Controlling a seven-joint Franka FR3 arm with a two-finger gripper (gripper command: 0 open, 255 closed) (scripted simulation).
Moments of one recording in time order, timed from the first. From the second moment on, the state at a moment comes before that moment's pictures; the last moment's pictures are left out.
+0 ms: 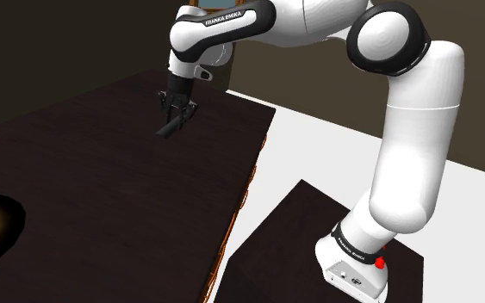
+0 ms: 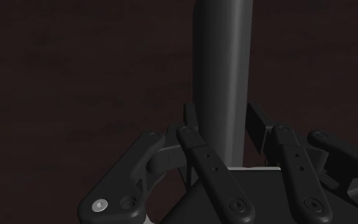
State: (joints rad) arm -0.08 0.43 0.26 -1.66 0.13 2.06 1.28
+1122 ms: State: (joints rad) arm -0.02 0.25 0.32 -1.80 0.17 2.04 1.40
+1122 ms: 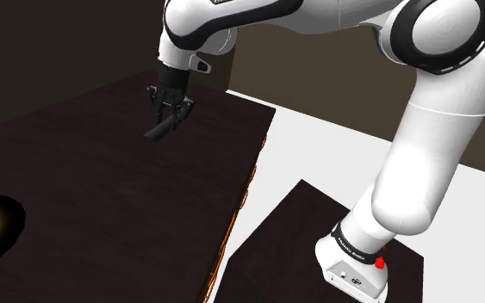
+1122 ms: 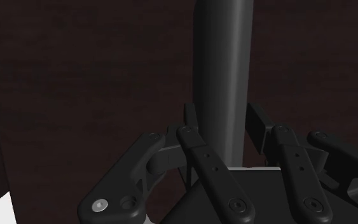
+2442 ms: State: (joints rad) arm 0.22 0.09 0.51 -2.03 0.20 2.21 1.80
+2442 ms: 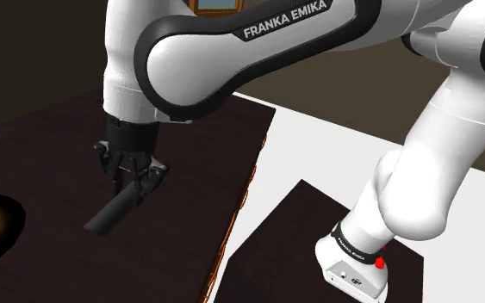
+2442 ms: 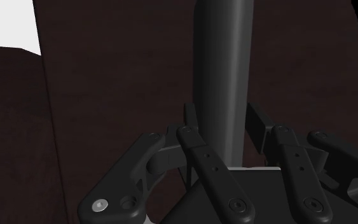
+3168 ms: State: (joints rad) arm 0.33 0.15 0.58 -2.03 0.13 2.28 2.00
